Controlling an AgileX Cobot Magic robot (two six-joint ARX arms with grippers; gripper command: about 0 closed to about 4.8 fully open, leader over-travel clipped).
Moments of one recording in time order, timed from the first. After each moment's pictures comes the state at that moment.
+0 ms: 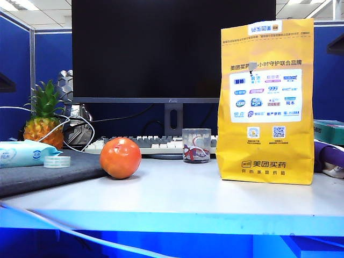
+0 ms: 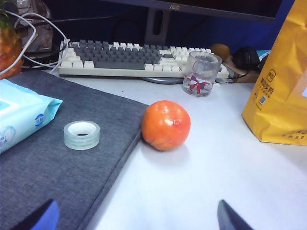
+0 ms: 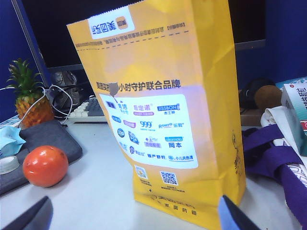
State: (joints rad) left arm -0.50 0.16 0.02 0.07 -0.16 -0.12; right arm 0.30 0.11 0.01 0.20 -0.03 0.19
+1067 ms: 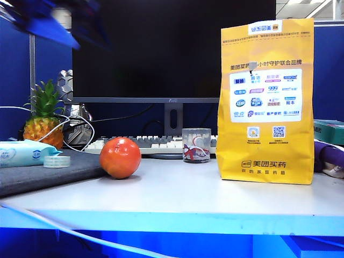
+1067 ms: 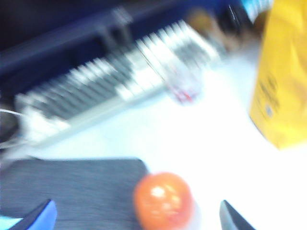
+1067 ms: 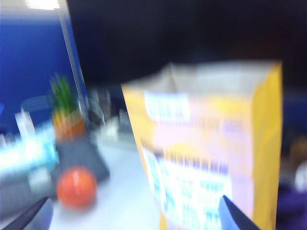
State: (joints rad) left arm -0.50 1.17 0.86 -0.04 -0.05 0.24; right arm 0.30 0.37 0.26 0.22 -0.16 0.13
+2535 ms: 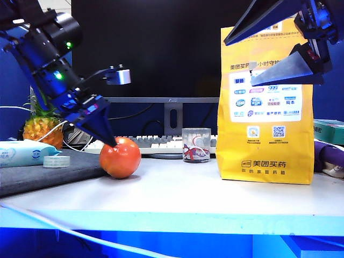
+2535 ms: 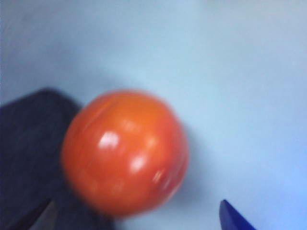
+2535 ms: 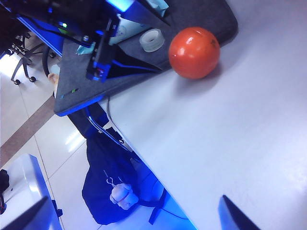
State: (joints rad) left arm -0.31 1.72 1.16 -0.33 0.33 0.66; right arm 0.30 1.05 0.70 -0.20 -0.72 0.13
